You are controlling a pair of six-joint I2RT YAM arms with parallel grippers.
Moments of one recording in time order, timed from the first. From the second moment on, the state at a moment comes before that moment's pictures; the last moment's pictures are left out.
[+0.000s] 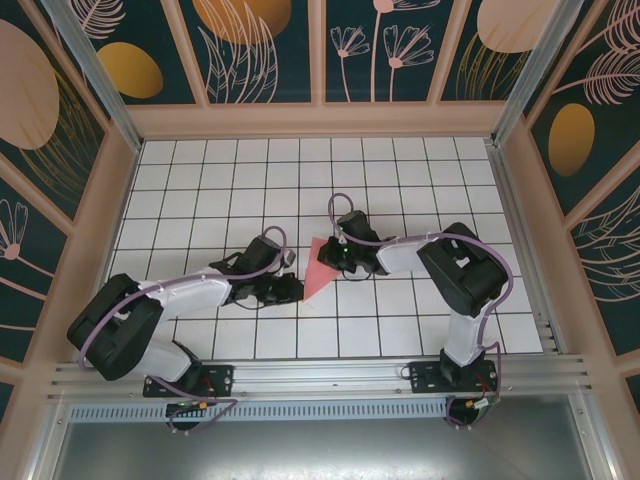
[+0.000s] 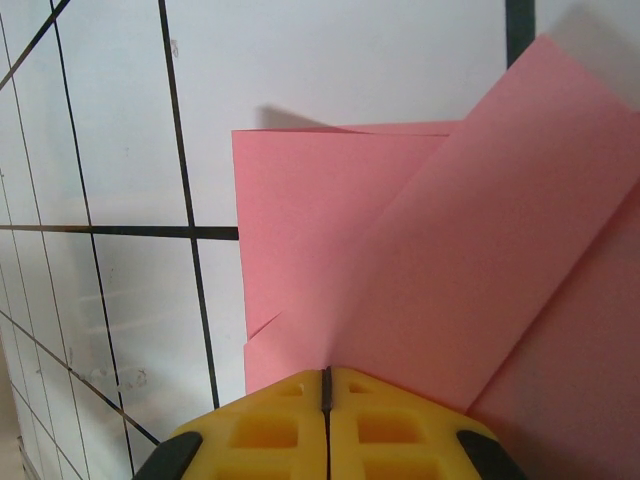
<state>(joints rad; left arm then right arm) -0.69 1.44 0.60 -0.13 0.46 -0.78 0.68 1.86 0.85 0.17 -0.32 0.95</state>
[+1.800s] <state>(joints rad) -0.69 1.78 0.75 0.15 0.40 -0.96 0.68 1.86 0.86 0.17 -0.31 0.97</state>
